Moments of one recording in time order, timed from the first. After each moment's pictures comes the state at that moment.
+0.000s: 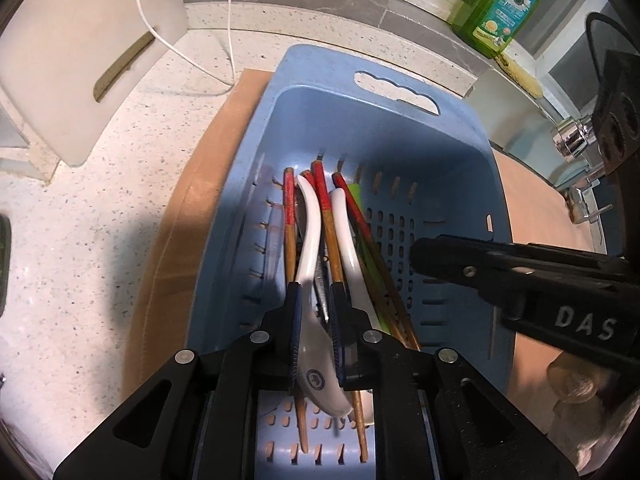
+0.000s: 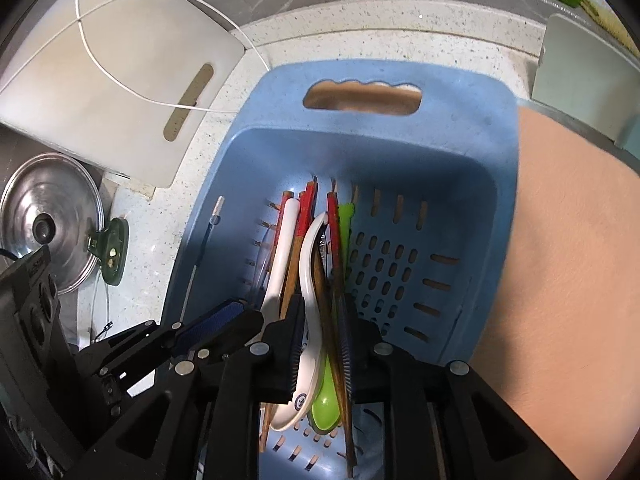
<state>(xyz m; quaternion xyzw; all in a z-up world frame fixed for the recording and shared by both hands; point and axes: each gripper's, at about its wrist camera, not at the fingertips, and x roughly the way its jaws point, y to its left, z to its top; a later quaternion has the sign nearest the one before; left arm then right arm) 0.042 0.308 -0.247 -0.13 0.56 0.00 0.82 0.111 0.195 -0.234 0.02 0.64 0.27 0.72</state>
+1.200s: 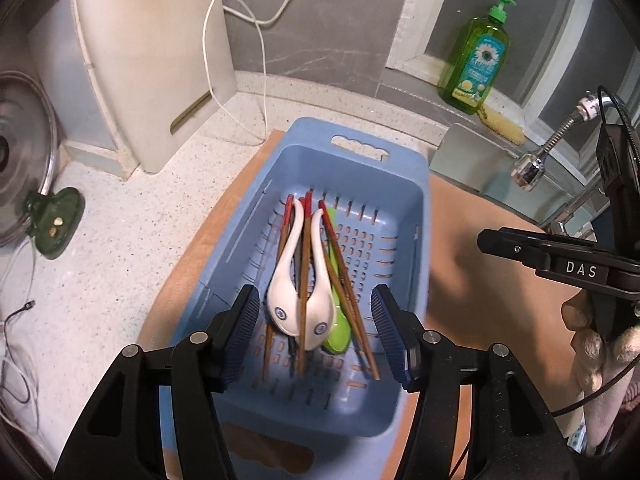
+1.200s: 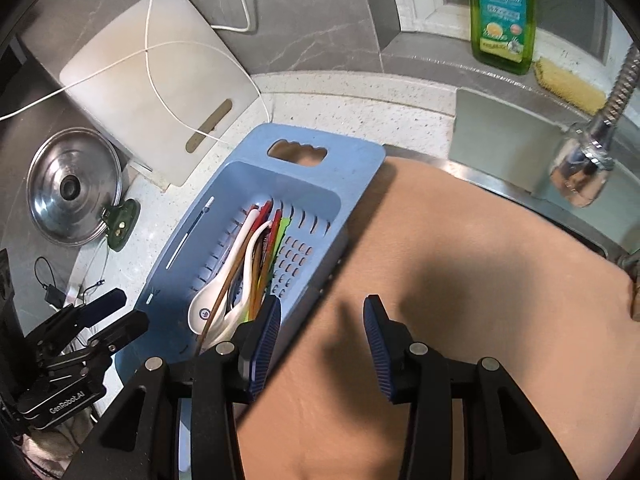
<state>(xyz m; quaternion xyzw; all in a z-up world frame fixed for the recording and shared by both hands) -0.043 0.248 -0.167 -0.13 0.46 0.09 0.87 0.093 0.083 -0.167 -0.04 0.54 0.32 0.78</state>
